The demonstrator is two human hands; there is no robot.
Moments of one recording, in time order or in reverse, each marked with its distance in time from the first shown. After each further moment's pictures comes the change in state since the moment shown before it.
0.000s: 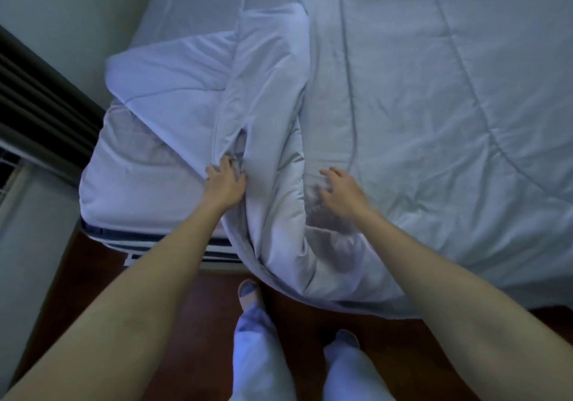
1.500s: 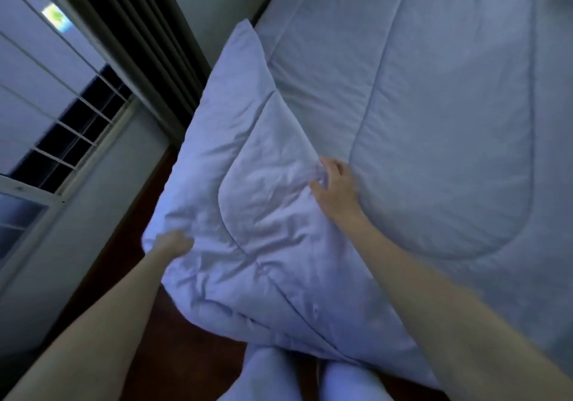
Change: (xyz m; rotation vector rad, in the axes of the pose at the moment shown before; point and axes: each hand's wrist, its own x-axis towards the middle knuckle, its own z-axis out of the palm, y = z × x) left_hand -0.016 -0.374 -0.111 0.131 -0.274 -0.665; right_hand 0.065 -0.254 0.186 0.168 0.031 -0.217
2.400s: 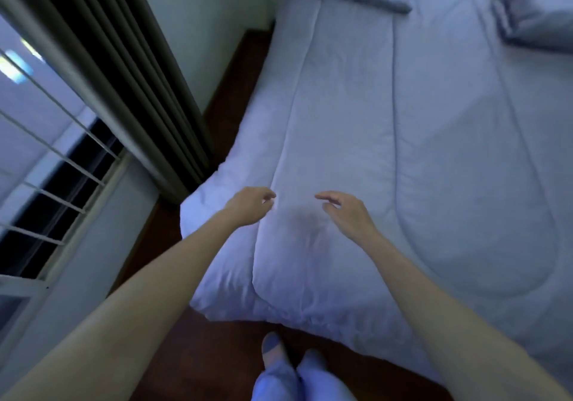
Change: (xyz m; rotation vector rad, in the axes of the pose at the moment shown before) left_hand 0.091 0.111 -0.157 -0.019 0.051 0.887; right_hand 0.061 -0.128 0.058 0.043 -0.048 0.107
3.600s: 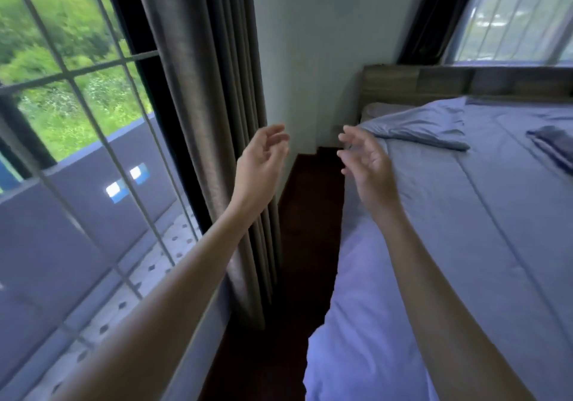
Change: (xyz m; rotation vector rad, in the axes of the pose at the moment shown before) left_hand -0.057 -0.129 -0.404 -0.845 0.744 0.513; right_hand 0.134 -0.429 0.105 0.534 0.335 -0.626
